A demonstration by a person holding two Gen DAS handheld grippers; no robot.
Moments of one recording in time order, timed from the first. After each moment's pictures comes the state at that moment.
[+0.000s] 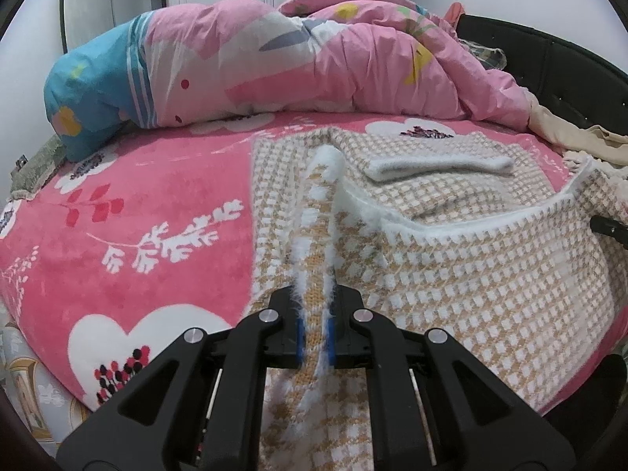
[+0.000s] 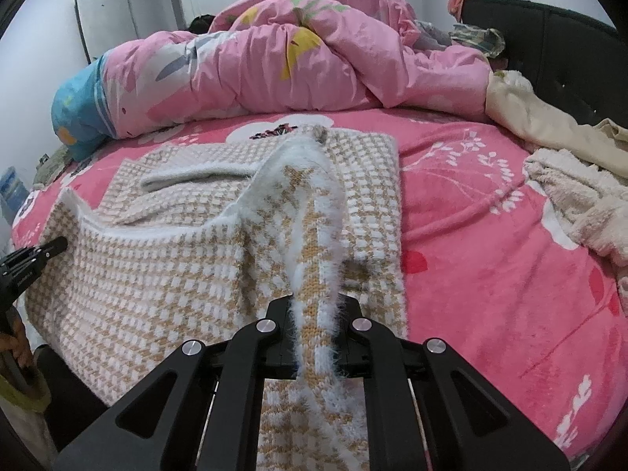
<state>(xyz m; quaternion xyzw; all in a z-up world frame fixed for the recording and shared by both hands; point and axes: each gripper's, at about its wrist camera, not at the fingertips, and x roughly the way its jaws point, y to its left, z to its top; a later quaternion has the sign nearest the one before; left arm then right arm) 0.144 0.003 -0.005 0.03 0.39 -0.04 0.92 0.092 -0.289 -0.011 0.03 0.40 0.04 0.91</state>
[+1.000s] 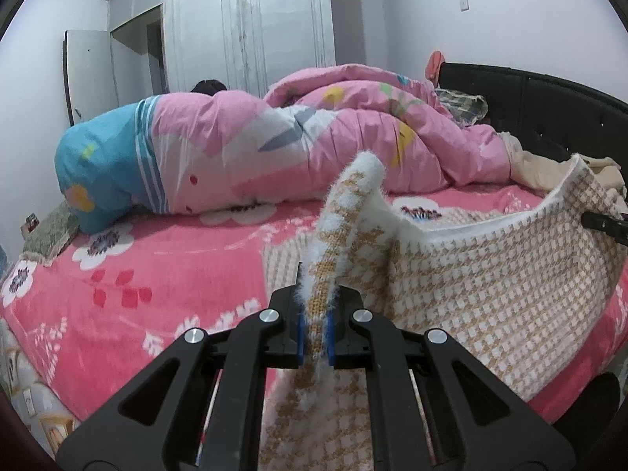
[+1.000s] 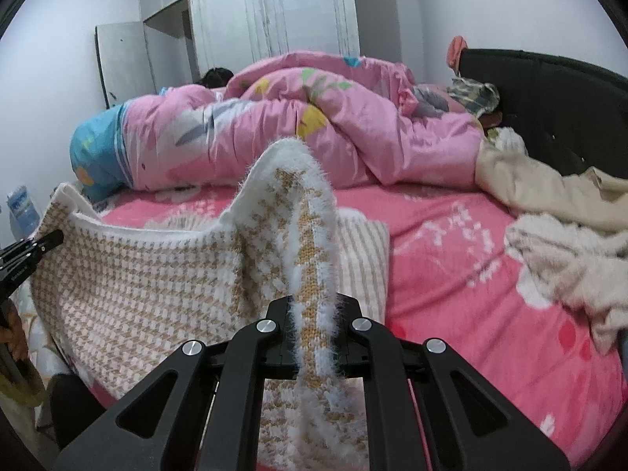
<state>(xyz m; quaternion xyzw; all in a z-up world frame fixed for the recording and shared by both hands) 0.143 -0.002 0.086 0.06 0.28 -0.06 0.96 0.101 -0.297 0.067 0.03 0.31 0.05 0.95</state>
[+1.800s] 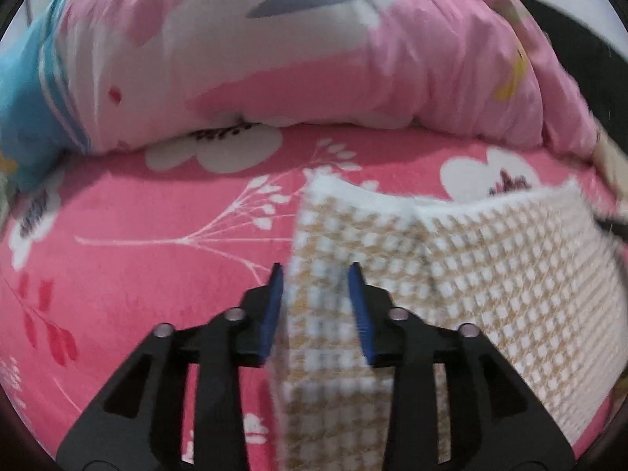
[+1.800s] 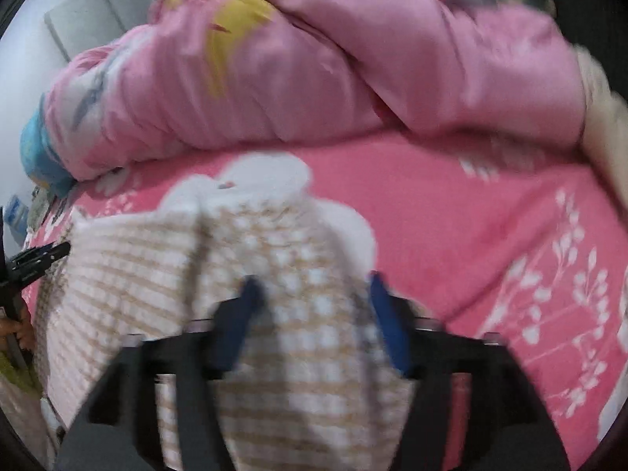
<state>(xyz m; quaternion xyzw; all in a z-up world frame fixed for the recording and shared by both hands) 0.405 0.045 -0.022 0.00 0.48 -0.05 0.87 0.354 -0.340 -0.042 0.12 0.49 0.10 0.86</state>
